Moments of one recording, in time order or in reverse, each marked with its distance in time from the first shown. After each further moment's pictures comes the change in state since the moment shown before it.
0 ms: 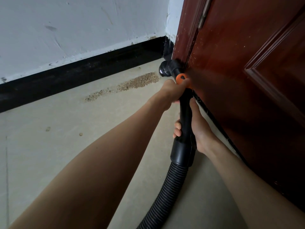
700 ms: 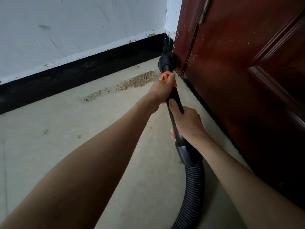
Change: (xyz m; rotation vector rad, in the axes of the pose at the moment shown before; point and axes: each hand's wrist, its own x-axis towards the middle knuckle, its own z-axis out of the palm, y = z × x) left_hand 0.012 -0.015 -0.021 -0.029 0.094 0.018; right_hand 0.013 -0.003 0.016 -0.674 0.226 -0.225
